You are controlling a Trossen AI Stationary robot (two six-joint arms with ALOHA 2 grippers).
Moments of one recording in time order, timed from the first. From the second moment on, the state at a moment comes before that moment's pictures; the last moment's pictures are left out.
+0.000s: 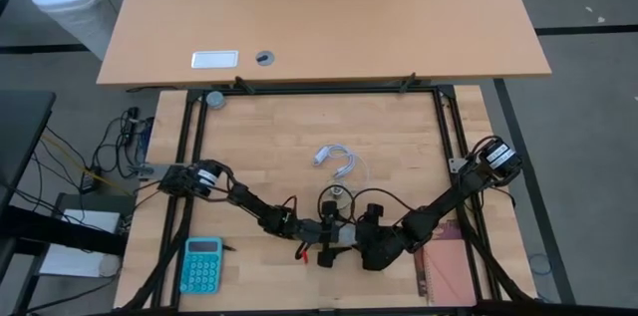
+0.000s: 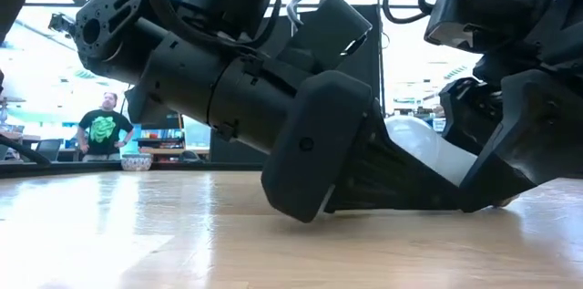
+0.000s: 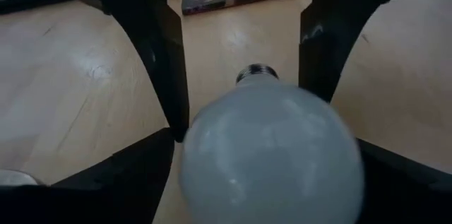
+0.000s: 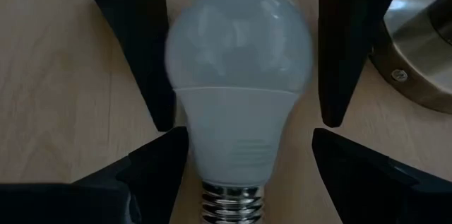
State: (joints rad) left arm -0.37 2.25 1.11 0.76 -0.31 0.03; right arm 0.64 1.83 0.90 -0.11 0.51 0.60
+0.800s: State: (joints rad) left arm -0.37 2.25 1.11 0.80 -0.33 0.02; right arm 0.64 1.83 0.90 -0.13 0.50 0.60
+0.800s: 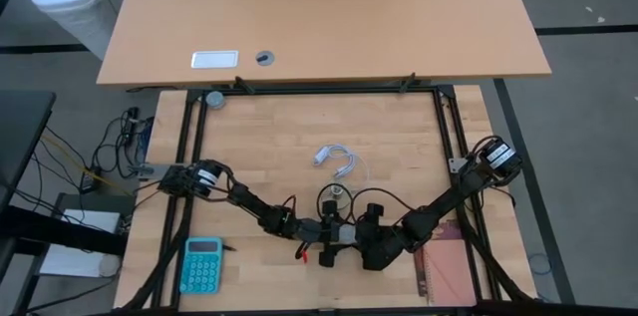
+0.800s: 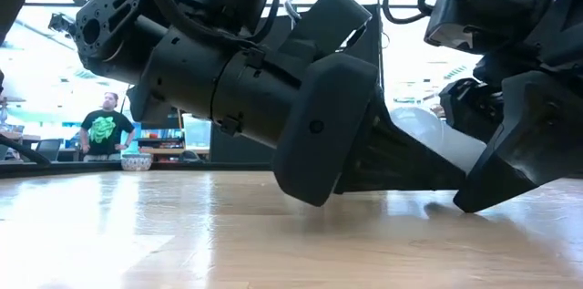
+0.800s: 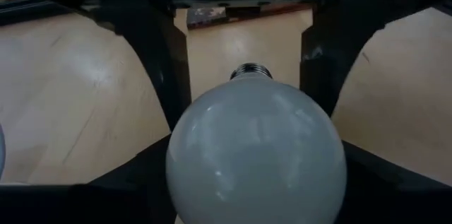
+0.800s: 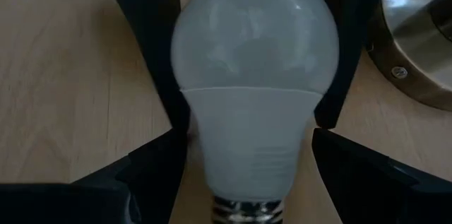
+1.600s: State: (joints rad) left arm -0.25 1.85 1.26 -0.03 -0.30 -0.04; right arm 0.68 1.63 0.90 -0.39 0.59 0.69
